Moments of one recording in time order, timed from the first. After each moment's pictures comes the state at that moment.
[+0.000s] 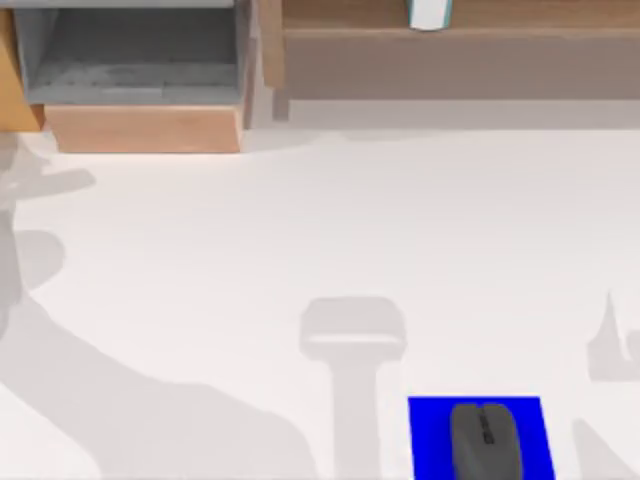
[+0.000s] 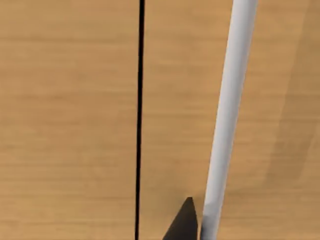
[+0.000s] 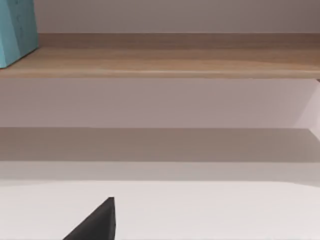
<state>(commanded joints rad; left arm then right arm) 0.35 2.35 1.23 1.09 0.29 1.57 0.00 0.00 0.00 0.00 0.00 0.00</state>
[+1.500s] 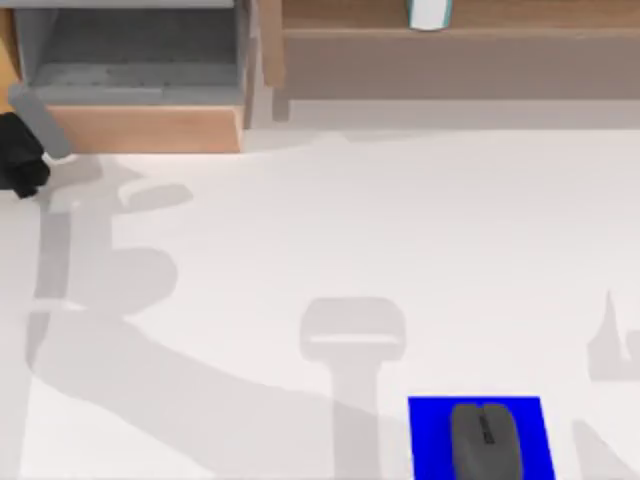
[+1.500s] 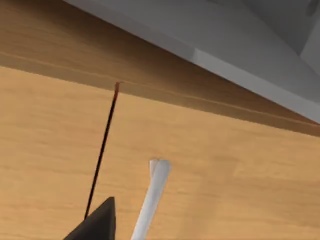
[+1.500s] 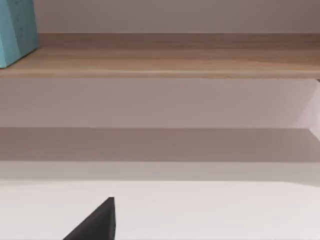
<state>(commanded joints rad) 0.13 2.29 0.96 1.23 0.06 1.32 0.00 0.00 0.00 0.00 0.00 0.00</state>
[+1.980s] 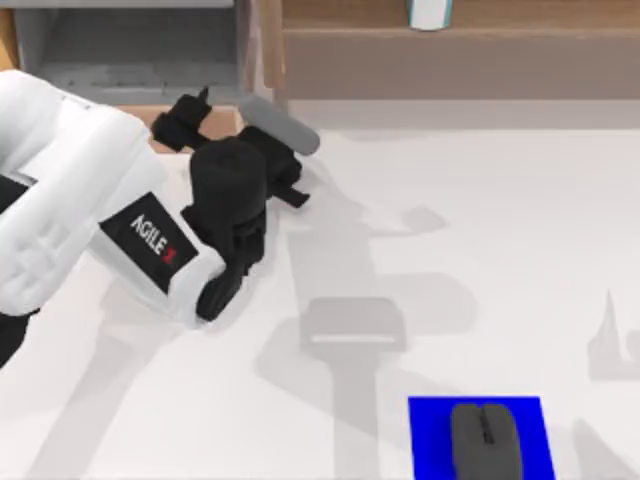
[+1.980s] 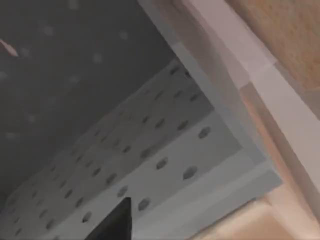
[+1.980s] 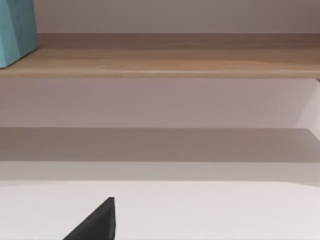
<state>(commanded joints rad) -0.59 2.33 1.06 1.19 -0.45 0.60 0.00 0.00 0.00 0.00 0.00 0.00</state>
